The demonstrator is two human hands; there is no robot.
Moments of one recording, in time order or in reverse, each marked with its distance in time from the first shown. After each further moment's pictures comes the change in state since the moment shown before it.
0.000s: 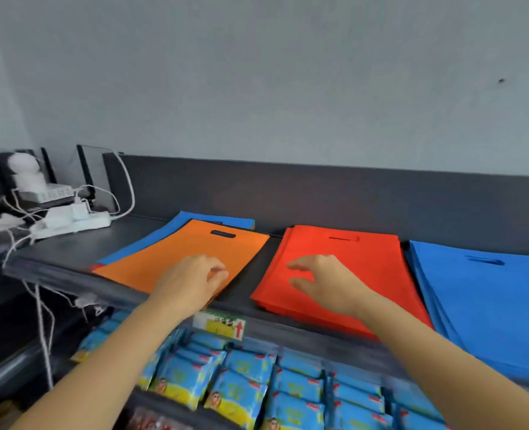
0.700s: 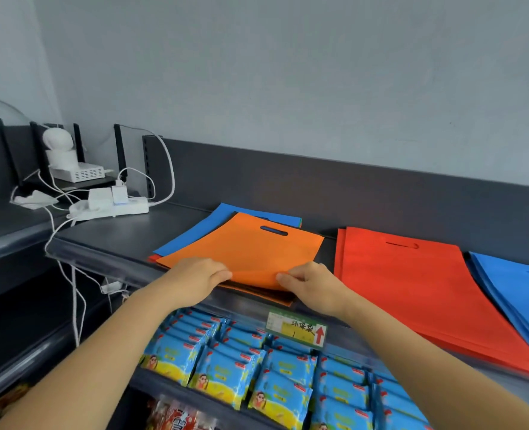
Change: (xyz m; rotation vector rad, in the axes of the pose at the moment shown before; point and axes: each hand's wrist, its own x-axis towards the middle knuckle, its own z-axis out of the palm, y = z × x) left_hand 0.008 -0.151 -0.005 -0.024 -0.273 0.117; right_hand 0.072 -0.112 0.080 0.285 -0.150 0.150
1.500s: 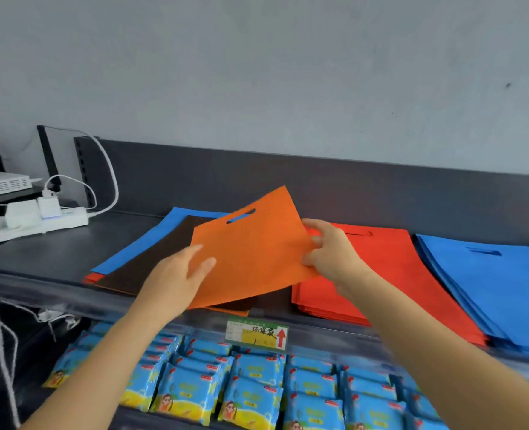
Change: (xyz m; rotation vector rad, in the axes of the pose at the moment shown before) left_hand 0.021 0.038 0.015 -0.373 0.307 -0.127; right_hand -0.010 0.025 -0.058 0.499 0.446 0.262
